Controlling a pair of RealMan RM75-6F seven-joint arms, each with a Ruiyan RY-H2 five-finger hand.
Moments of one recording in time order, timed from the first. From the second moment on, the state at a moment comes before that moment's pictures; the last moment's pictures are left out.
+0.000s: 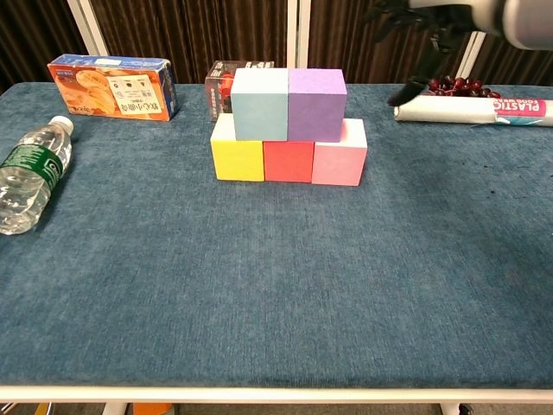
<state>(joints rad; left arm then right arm) -0.38 -1.13 -0.20 -1.67 1.28 1.20 -0.26 0.94 -1.26 0.27 -1.83 -0.53 1.00 -0.47</state>
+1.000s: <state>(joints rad) -0.36 -1.12 -0.19 -1.71 1.28 1.22 -0.22 0.90 -1.43 0.22 -1.48 -0.67 0.76 -0.20</state>
